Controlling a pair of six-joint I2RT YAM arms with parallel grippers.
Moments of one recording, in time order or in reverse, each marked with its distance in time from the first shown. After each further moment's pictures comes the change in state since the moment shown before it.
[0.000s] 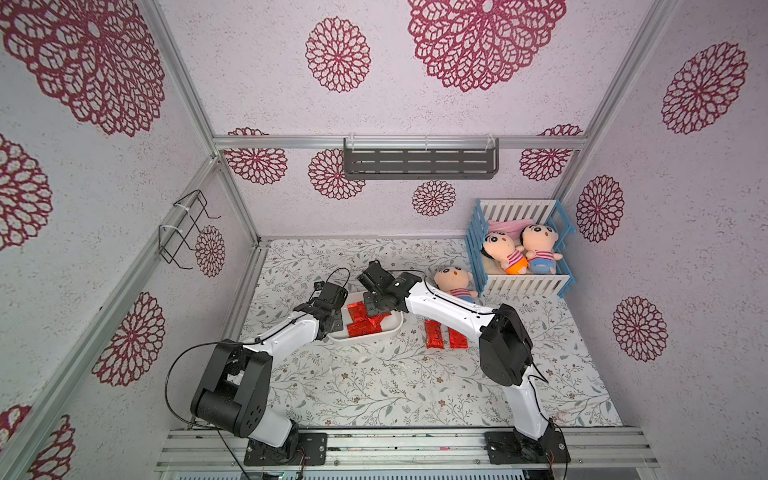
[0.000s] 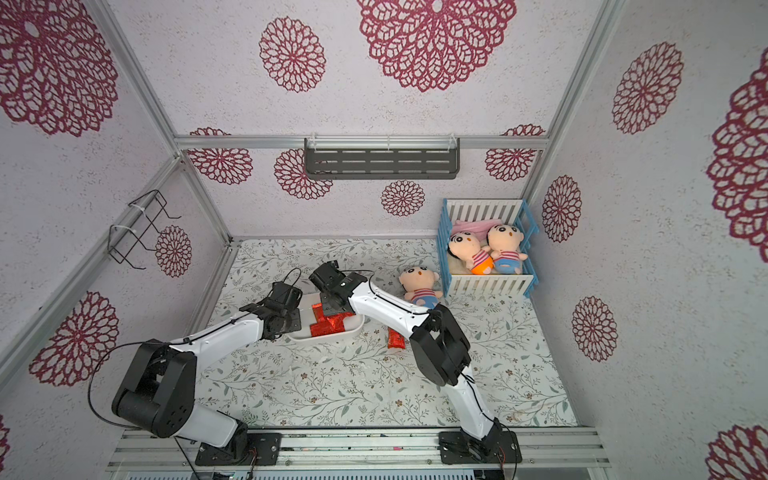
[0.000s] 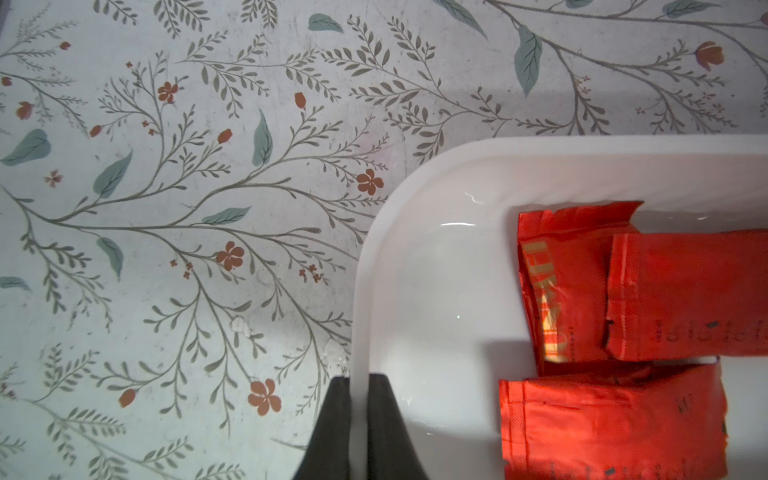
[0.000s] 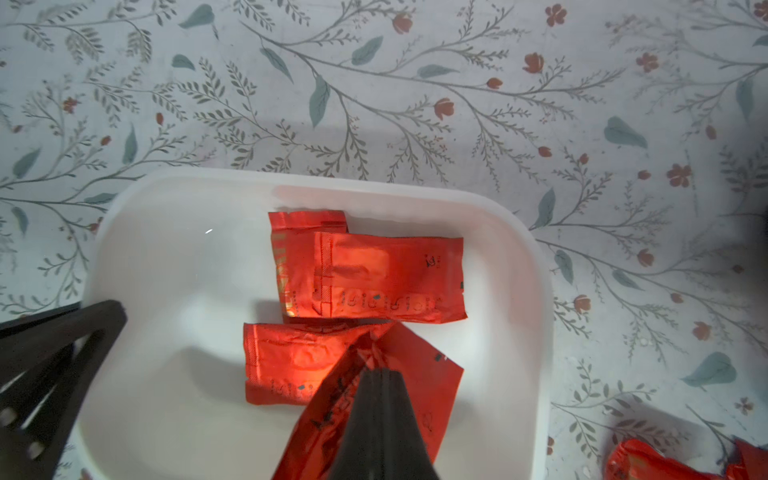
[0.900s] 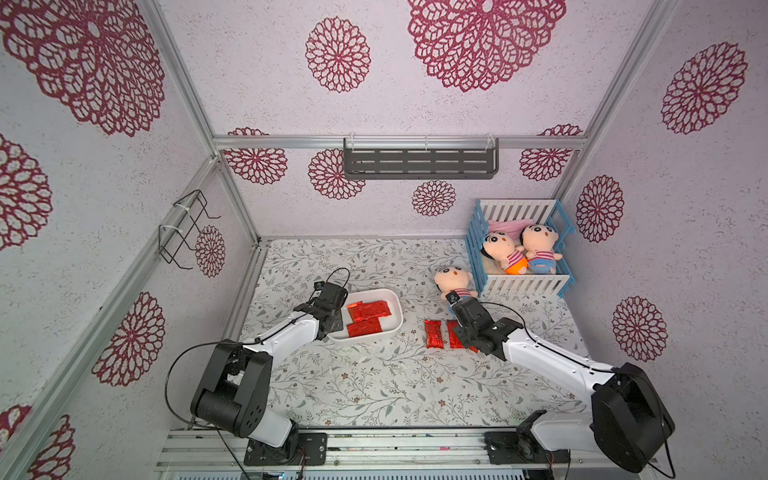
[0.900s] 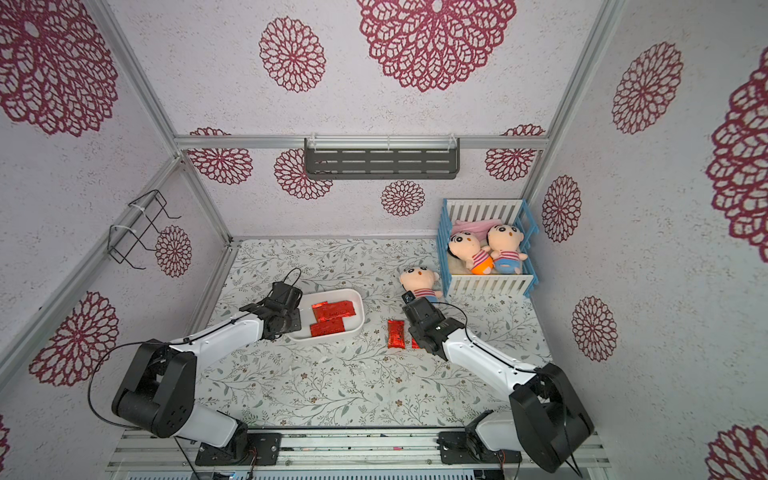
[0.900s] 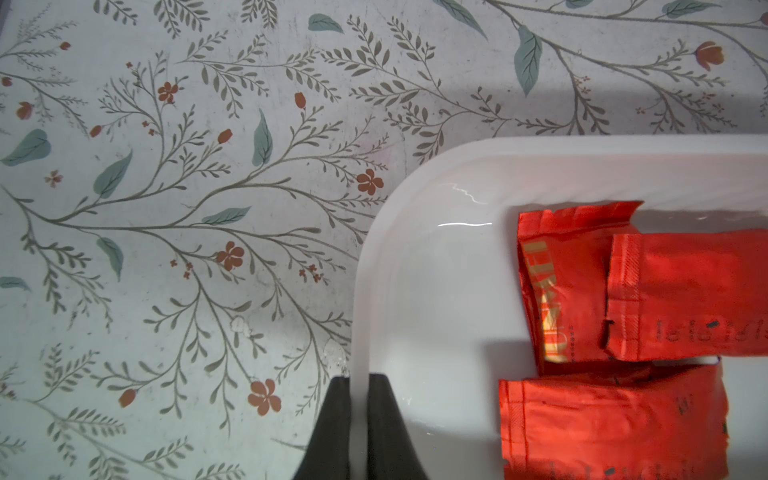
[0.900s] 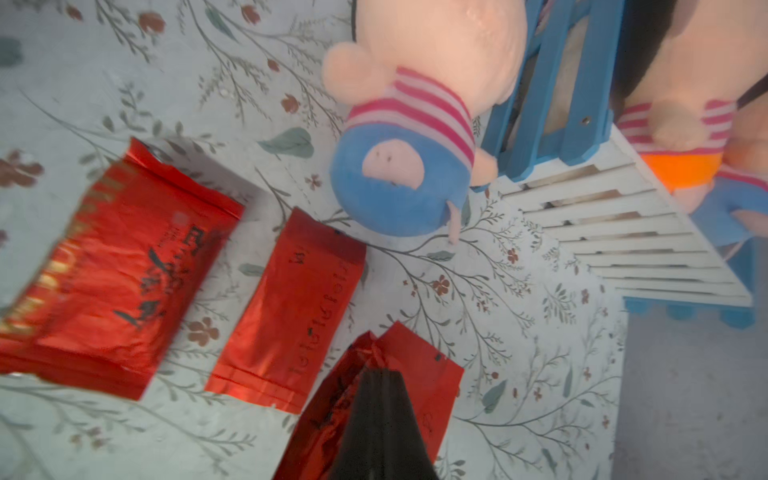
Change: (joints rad) left arm 0.000 0.000 0.000 0.000 0.000 0.000; right arm -0.298 -0.779 -1.091 0.327 0.282 -0.699
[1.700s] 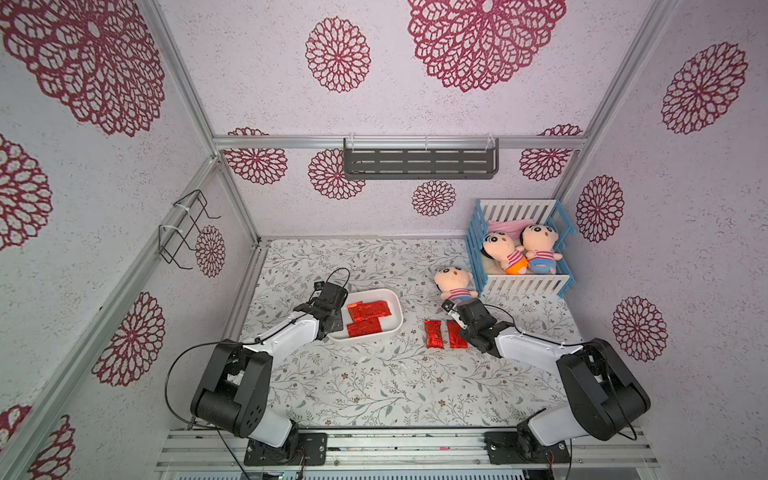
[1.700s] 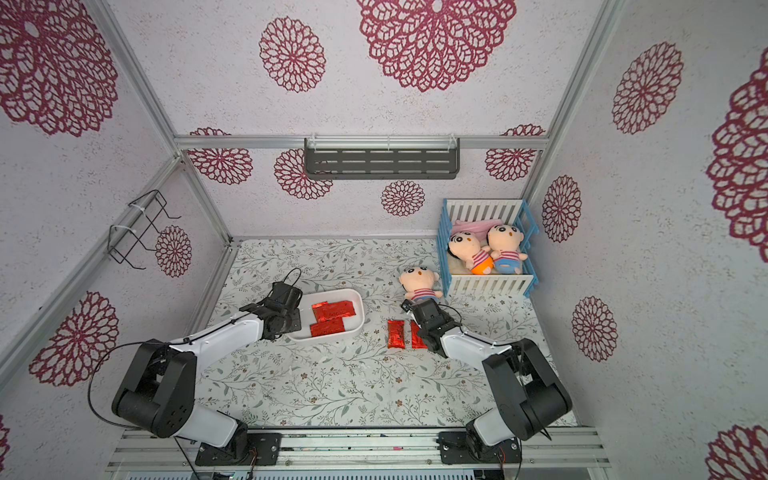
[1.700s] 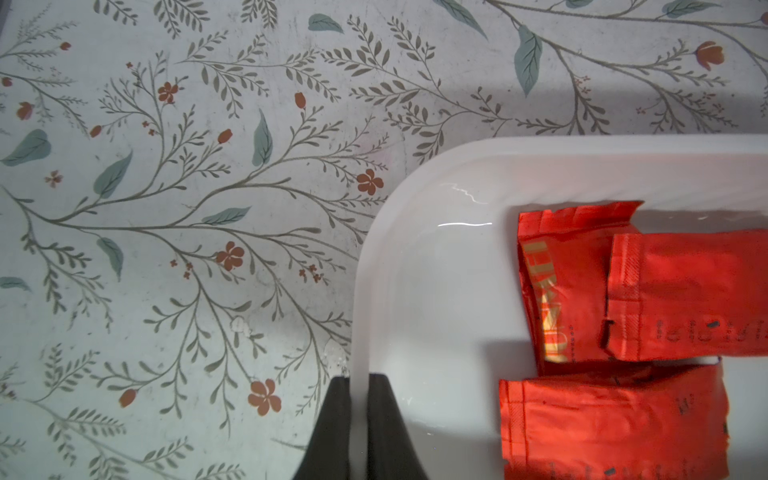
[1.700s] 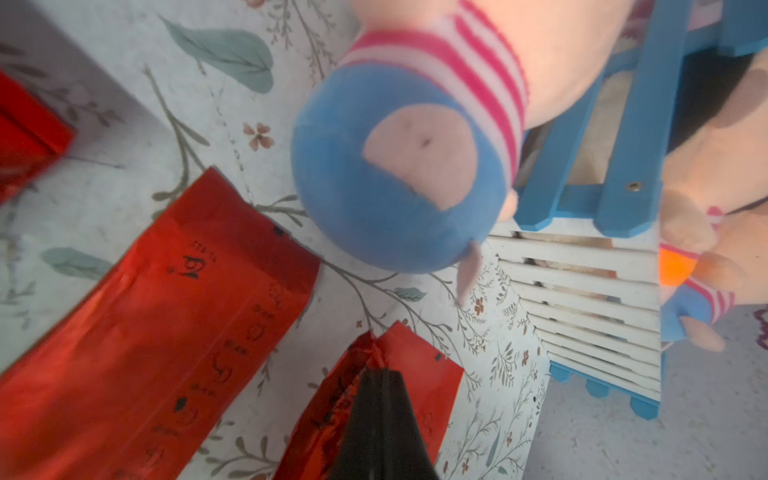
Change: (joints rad) left arm 0.000 0.001 0.000 0.000 0.000 0.000; right arm -0.111 0.192 -0.074 0.316 0.006 -0.420
